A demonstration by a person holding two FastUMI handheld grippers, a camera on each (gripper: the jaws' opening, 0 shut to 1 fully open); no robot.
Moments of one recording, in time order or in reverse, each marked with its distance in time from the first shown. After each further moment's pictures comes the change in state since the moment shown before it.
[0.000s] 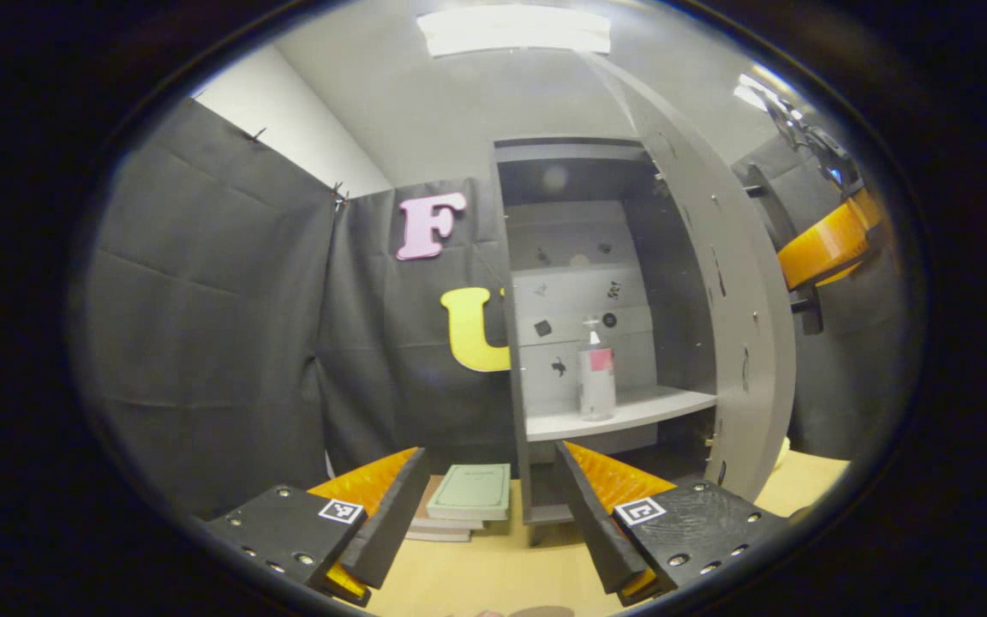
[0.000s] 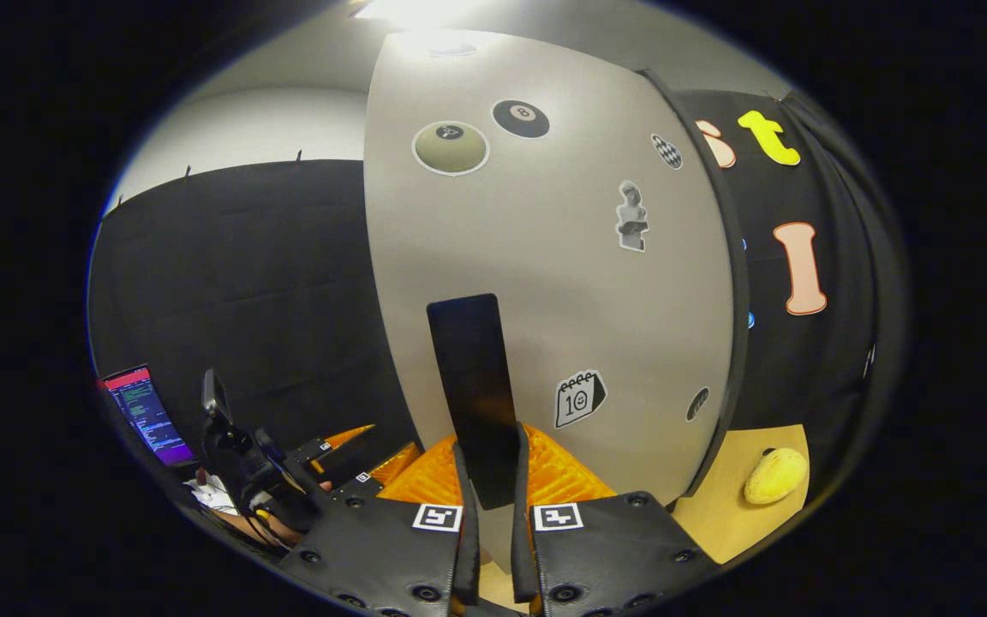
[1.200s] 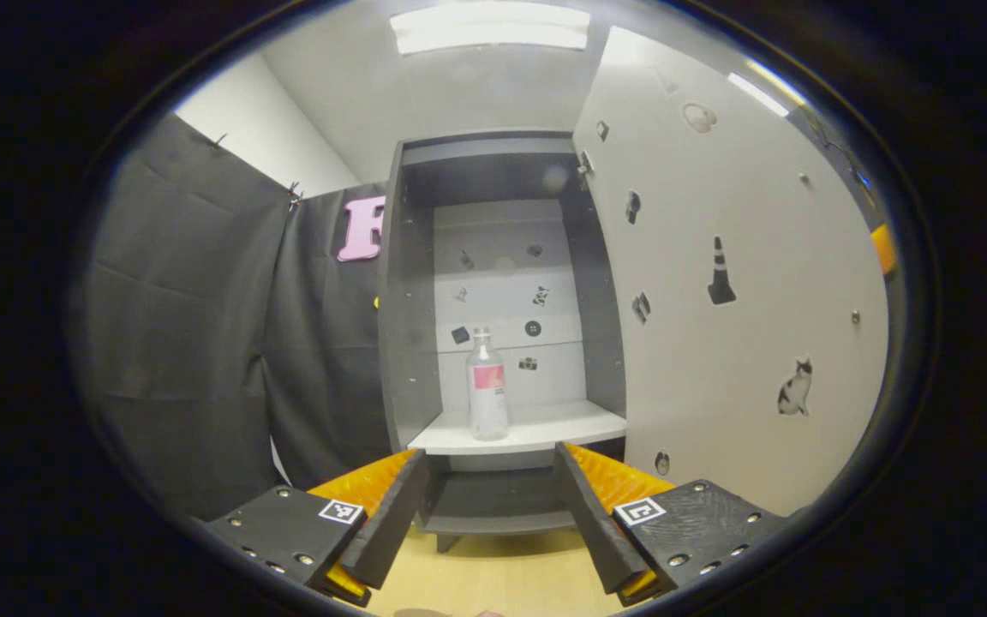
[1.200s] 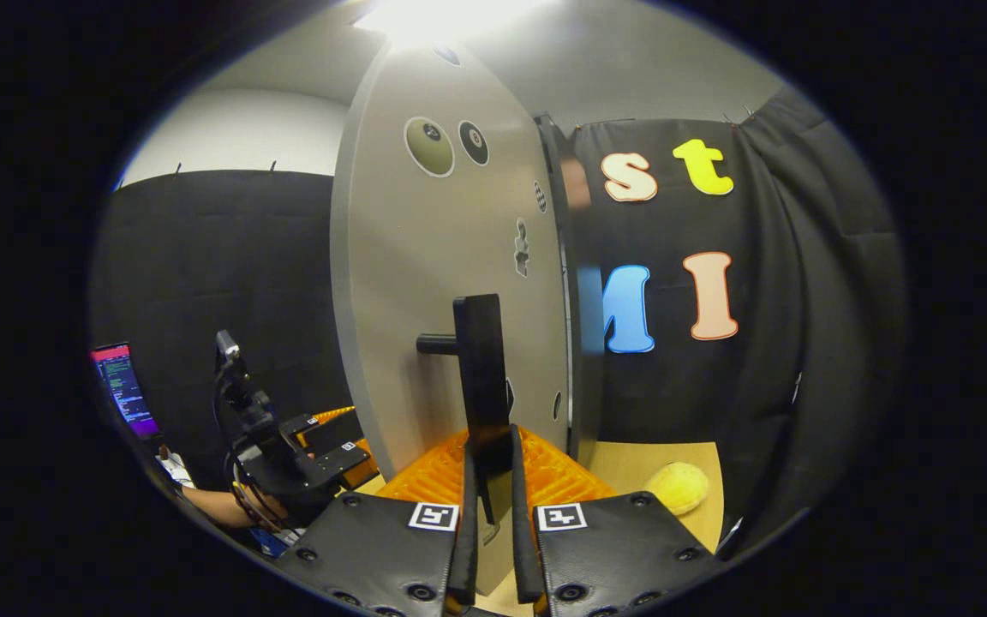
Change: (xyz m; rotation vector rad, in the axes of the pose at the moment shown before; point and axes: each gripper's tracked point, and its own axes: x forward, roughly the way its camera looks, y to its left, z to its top) left arm 0.045 -0.151 0.027 -0.028 0.031 -0.070; right arm -0.053 -0.070 0.003 -0.059 -0.073 -0.162
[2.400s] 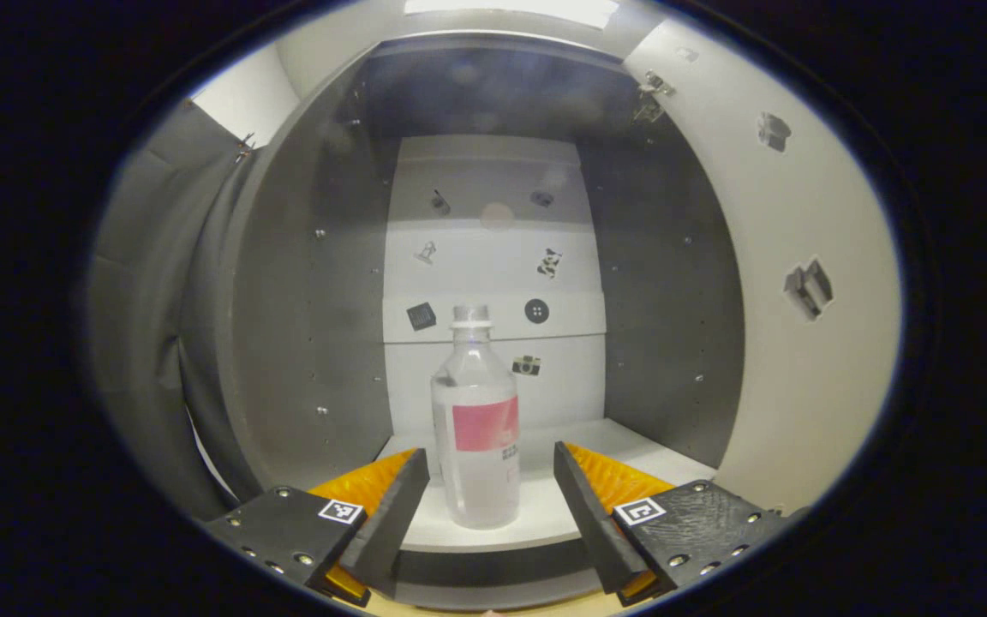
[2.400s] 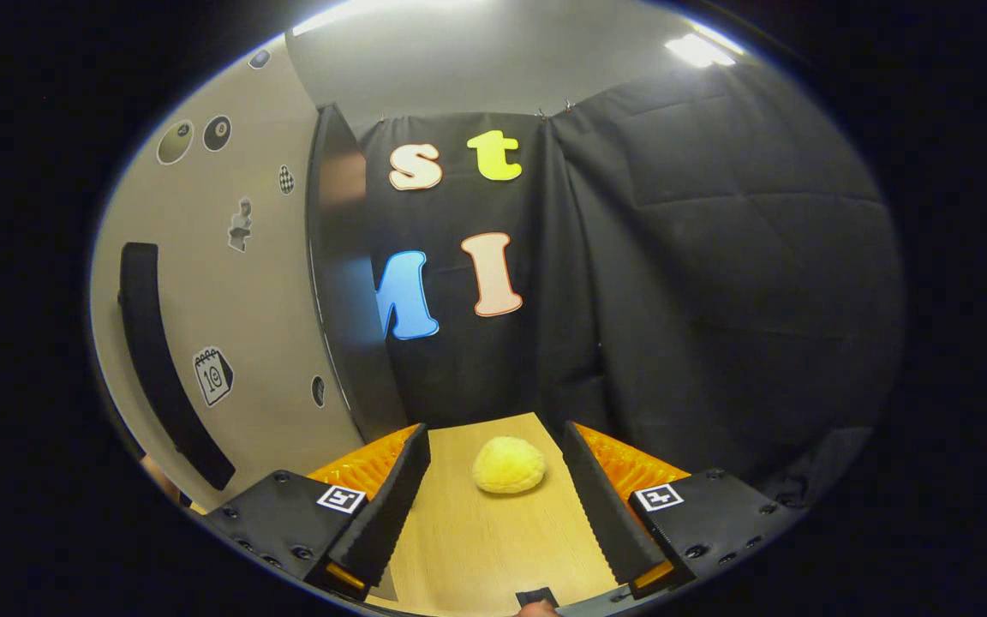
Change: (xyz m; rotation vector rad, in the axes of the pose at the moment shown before) left arm 0.261 0.015 -0.038 -0.024 0.084 -0.128; right arm -0.023 -0.159 -0.048 0.132 0.002 -0.722
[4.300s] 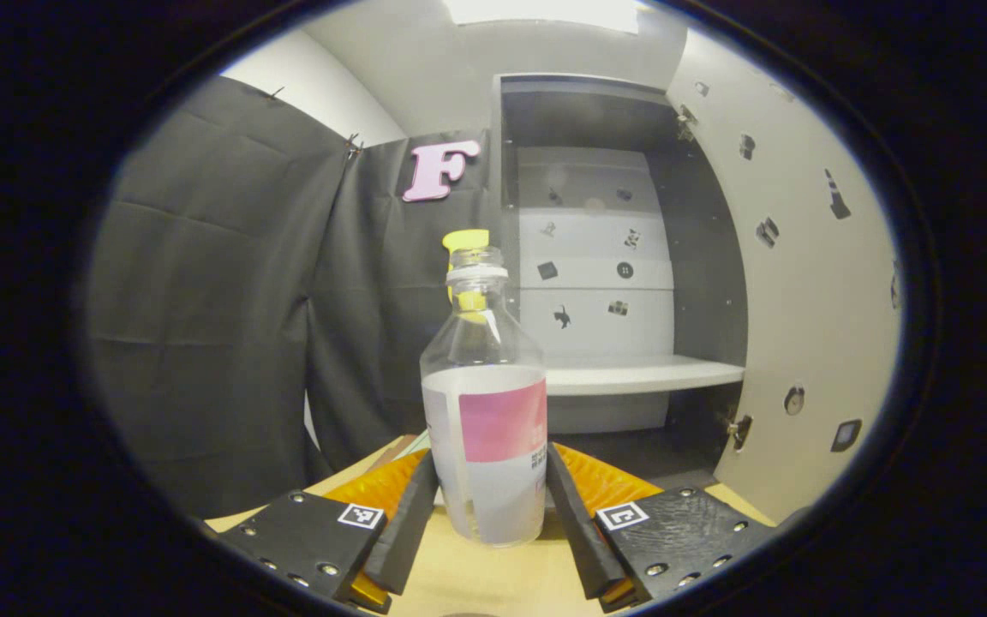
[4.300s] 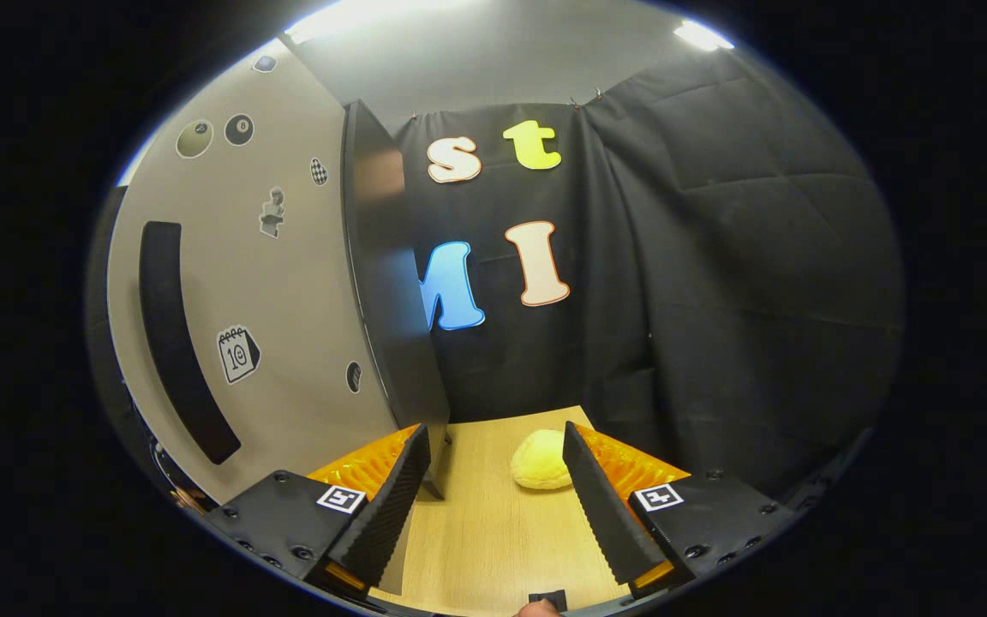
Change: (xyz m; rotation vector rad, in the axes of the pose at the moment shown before) left arm -0.251 0.083 -0.120 -0.055 0.042 0.304; right arm 0.005 0.010 -0.018 0.009 0.013 0.211
